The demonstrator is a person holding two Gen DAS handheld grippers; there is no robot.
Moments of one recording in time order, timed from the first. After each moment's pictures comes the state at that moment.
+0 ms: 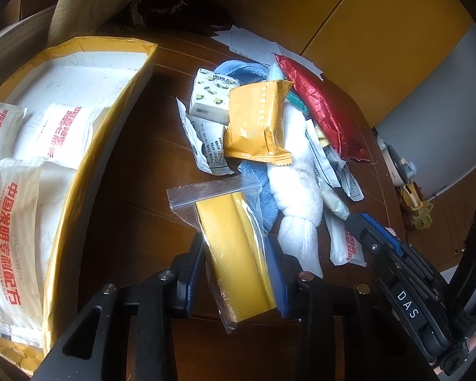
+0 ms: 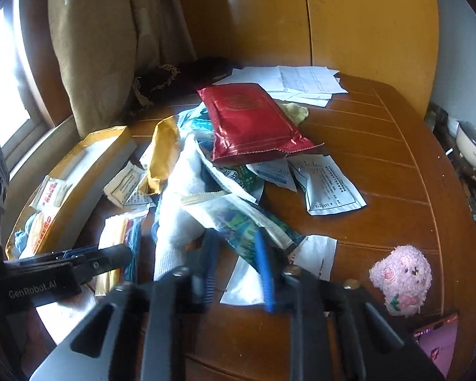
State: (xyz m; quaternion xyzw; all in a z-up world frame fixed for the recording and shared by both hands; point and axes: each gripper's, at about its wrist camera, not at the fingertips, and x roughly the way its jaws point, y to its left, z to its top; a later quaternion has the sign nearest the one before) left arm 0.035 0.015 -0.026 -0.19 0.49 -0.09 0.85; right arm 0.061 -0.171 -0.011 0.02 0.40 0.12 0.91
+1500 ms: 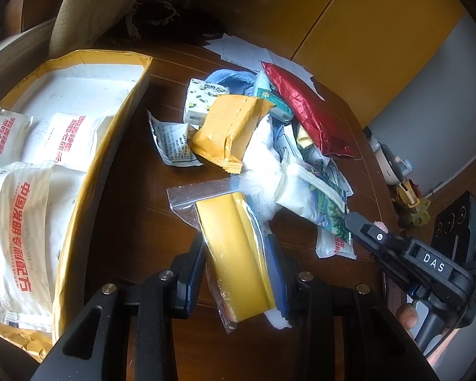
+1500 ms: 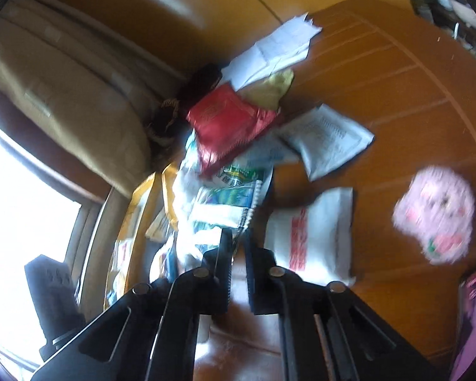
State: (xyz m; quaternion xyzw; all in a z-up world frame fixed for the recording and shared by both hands) left arm 0.019 0.013 -0.013 -0.18 0.48 -0.10 0.86; right arm 0.068 -0.236 -0.030 0.30 0.43 0.19 0.83
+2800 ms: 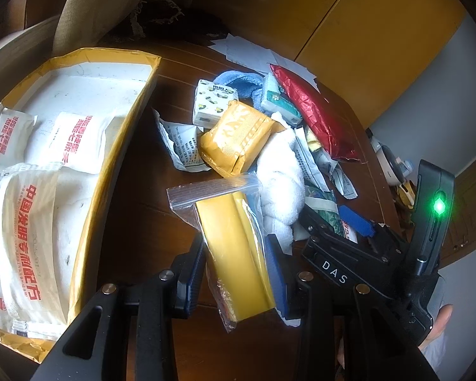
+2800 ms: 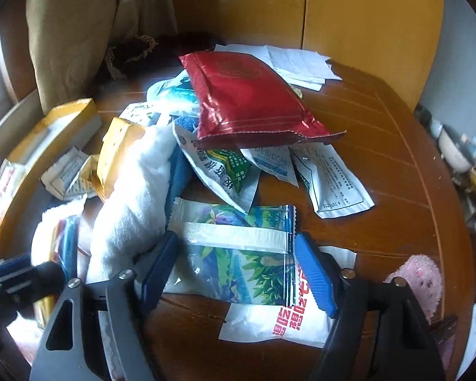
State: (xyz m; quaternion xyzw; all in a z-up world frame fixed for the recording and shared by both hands) left arm 0.022 0.026 -0.016 -0.18 0.48 -0.09 0.86; right arm 0.096 -0.144 -0.043 -0.04 0.43 0.06 0.90
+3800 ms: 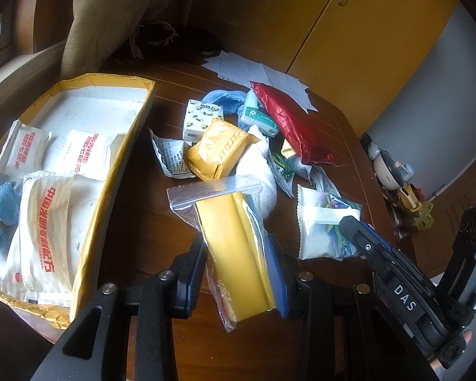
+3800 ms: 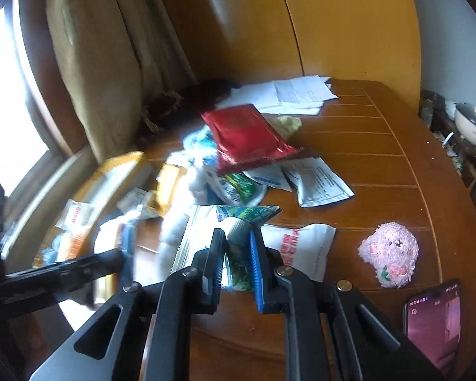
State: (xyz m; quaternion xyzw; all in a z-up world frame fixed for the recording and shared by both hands) left arm -0.002 0.013 0.020 -0.17 0.45 -0.08 0.87; right arm 0.030 -0.195 0.008 0.09 0.36 0.14 0.92
